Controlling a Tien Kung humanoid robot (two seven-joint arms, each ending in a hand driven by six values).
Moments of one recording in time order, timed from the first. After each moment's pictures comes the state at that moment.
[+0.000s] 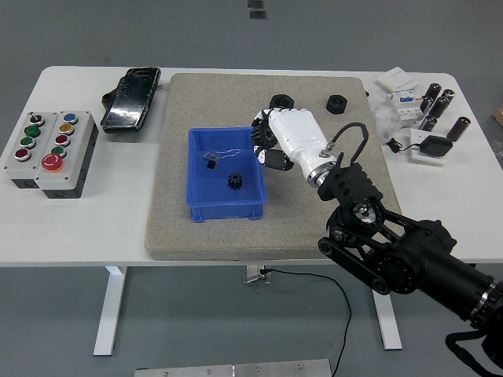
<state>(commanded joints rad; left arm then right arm) 0.02 0.11 -1.38 -0.18 1.32 0.05 0.14 0.68 -0.10 0.61 1.11 -2.14 -0.35 -0.26</state>
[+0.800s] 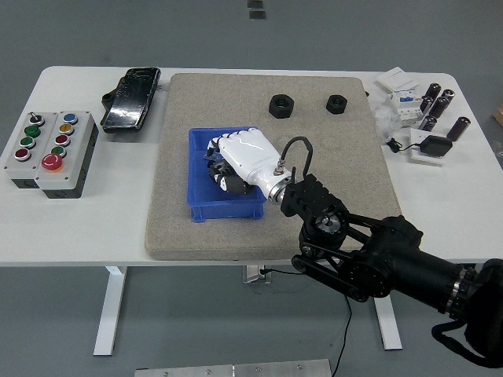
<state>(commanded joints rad) 0.01 0.11 -1.37 -0.18 1.33 0.05 0.14 0.77 -0.04 0.41 1.03 -2.12 -0.34 -0.26</state>
